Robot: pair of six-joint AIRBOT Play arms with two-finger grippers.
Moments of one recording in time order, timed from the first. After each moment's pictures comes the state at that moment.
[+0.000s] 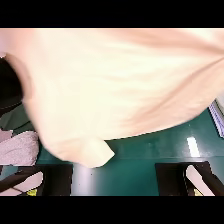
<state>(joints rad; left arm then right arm) 0.04 -1.22 1.97 0.99 -1.08 -1.38 -0.49 -0.88 1.52 -0.92 1.55 1.54</state>
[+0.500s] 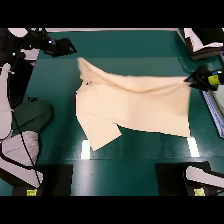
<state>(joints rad) -0.05 -1.71 1.97 1.06 -1.14 -1.45 -0.37 -1.30 1.35 -0.99 1.37 1.54</state>
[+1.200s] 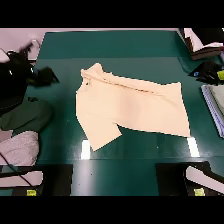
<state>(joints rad) 0.13 -1.38 1.32 1.10 -1.23 -1.46 -0.36 -1.17 1.39 -1.02 1.45 1.44</state>
